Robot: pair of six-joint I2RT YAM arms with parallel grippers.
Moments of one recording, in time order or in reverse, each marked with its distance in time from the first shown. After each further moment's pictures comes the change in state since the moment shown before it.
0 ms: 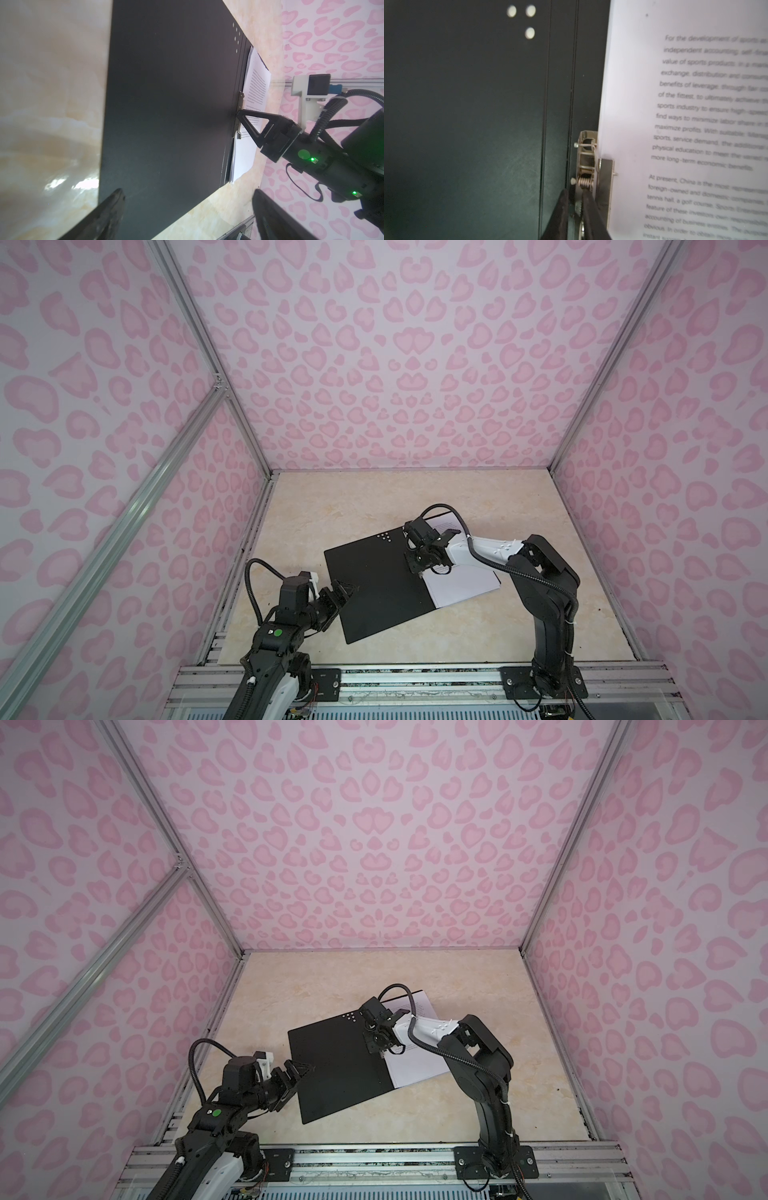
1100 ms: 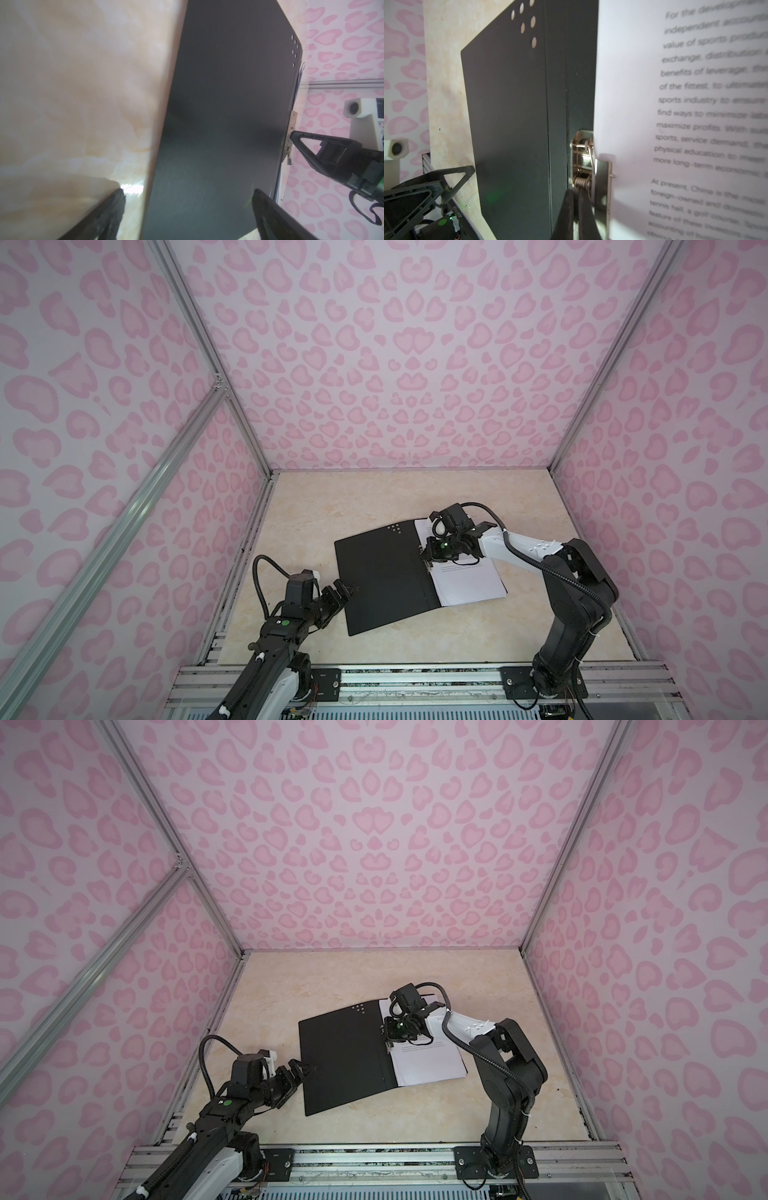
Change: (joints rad) left arm 0.000 0.211 -0.057 0.213 -0.058 0.072; right arm -0.214 -0.183 -0.148 0.078 -0.409 0.131
